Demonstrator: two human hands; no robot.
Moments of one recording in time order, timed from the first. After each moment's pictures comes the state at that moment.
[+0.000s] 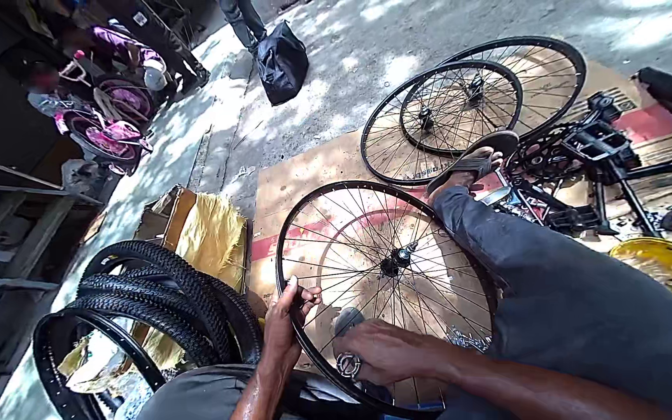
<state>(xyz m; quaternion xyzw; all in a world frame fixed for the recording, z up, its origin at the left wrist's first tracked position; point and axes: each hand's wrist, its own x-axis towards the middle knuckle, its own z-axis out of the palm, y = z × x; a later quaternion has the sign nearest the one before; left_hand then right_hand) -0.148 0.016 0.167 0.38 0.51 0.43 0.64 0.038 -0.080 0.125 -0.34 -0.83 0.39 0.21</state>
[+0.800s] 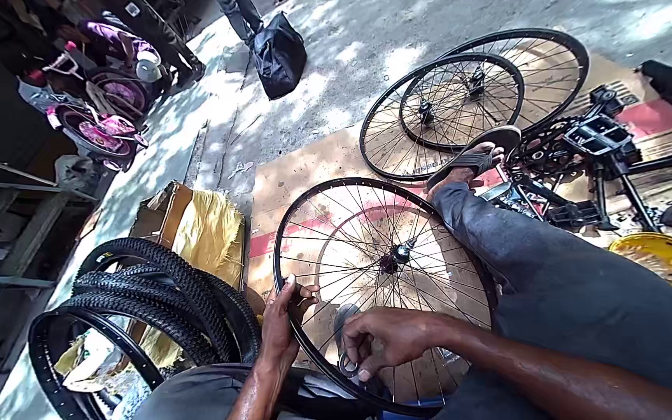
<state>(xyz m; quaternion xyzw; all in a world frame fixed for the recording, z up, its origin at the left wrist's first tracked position) -0.152 0.015 0.164 0.39 0.50 0.43 0.64 0.062 -0.066 0.133 -0.29 -0.73 0.58 0.20</state>
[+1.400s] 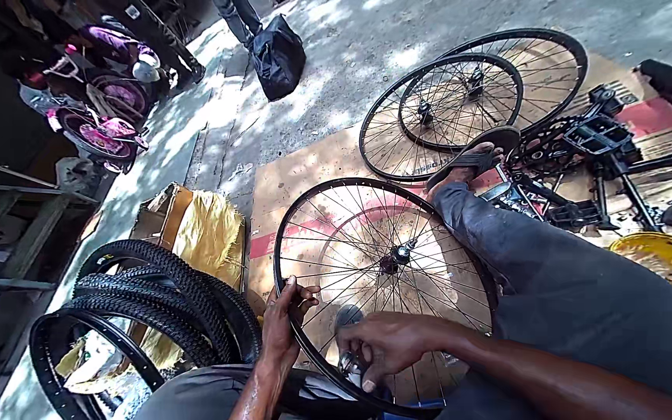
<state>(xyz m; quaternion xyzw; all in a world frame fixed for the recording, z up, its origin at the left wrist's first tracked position) -0.151 0.016 0.166 0.40 0.50 0.42 0.64 0.059 -0.064 0.133 -0.29 -0.78 0.53 0.17</state>
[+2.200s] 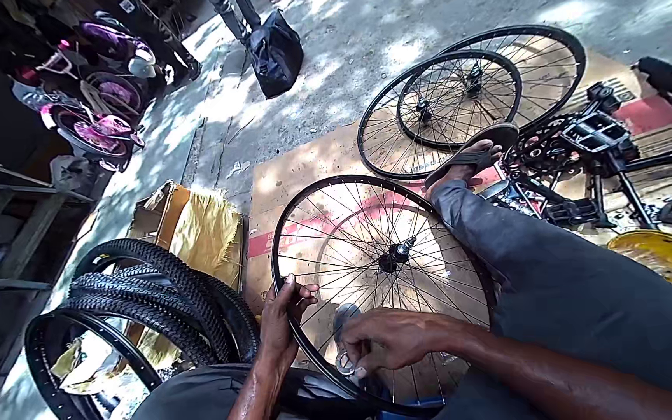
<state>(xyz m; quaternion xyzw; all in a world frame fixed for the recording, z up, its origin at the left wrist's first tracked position) -0.149 0.015 0.168 0.41 0.50 0.42 0.64 0.066 -0.067 0.129 -0.26 -0.78 0.52 0.23</state>
